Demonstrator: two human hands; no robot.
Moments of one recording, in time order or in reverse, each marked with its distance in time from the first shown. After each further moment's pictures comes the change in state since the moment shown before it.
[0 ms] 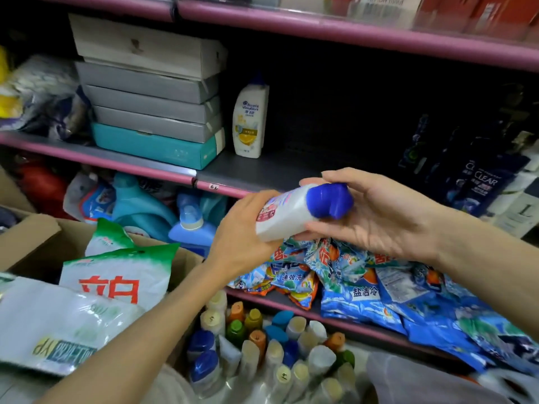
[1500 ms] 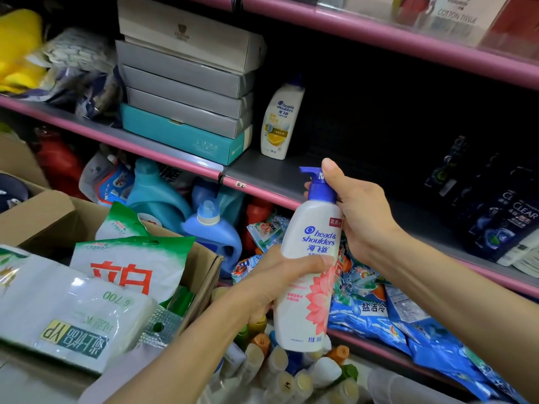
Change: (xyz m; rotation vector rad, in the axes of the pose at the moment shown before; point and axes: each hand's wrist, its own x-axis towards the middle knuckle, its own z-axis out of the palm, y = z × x) left_hand -0.034 0.004 -0.002 -0.945 -0.400 -0.628; right_hand 0.073 0.027 0.050 -0.287 0.467 -0.465
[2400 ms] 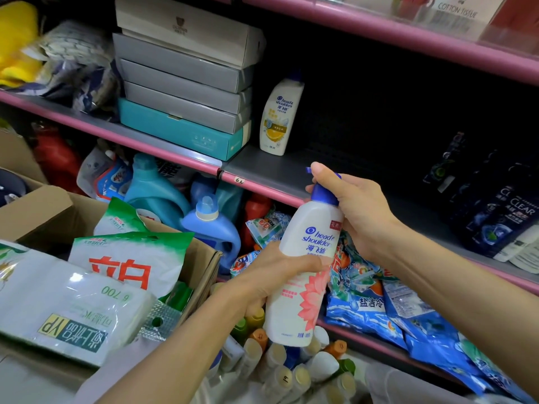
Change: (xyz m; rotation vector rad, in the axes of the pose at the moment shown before) left_hand 0.001 0.001 -0.003 0.061 -0.013 -0.063; right_hand 0.001 -0.002 -0.005 -0.167 -0.040 0.016
